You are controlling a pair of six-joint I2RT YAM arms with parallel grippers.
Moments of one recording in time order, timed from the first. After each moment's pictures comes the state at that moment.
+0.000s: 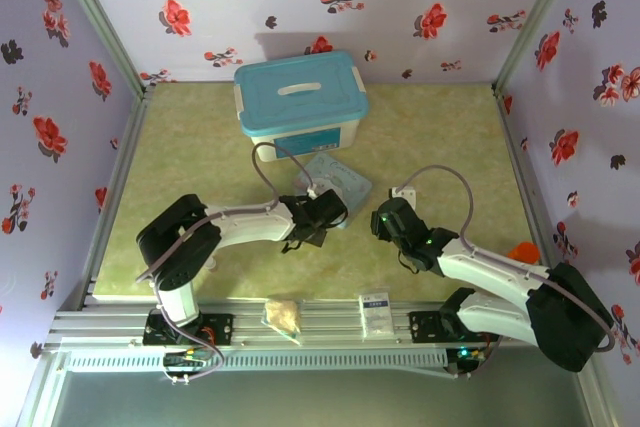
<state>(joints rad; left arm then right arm) -1.04 1.79 1.07 -0.55 -0.37 -0.56 0.74 1.10 0.43 -0.17 0.36 0.62</state>
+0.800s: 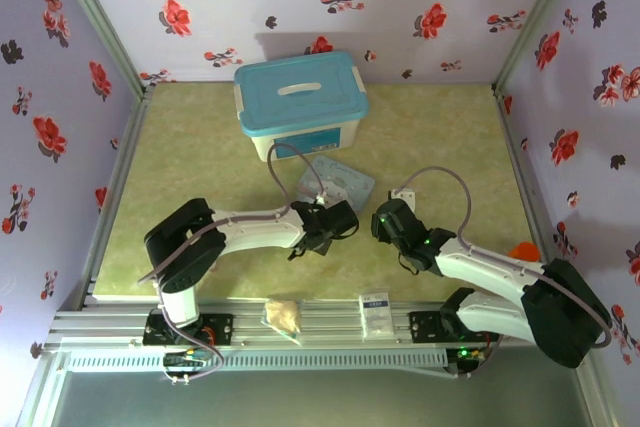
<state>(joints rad) -1.13 1.82 1.14 -0.68 -0.46 -0.57 0.74 1.13 0.42 -0.16 0.36 0.62</state>
